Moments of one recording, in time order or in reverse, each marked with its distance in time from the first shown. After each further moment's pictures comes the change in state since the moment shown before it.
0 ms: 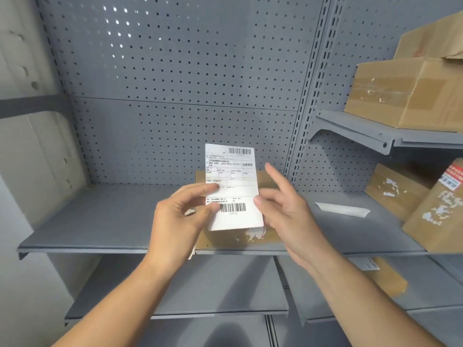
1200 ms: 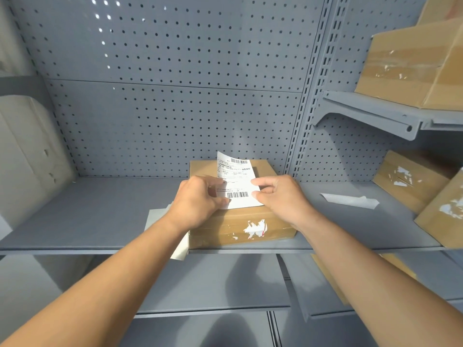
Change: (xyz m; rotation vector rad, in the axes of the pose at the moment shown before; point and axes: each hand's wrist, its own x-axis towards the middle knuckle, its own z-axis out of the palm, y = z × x) left_hand 0.083 -0.060 0.037 0.617 -0.222 -0.185; right_hand 0.091 0.074 -0.038 -0.663 0.052 0.151
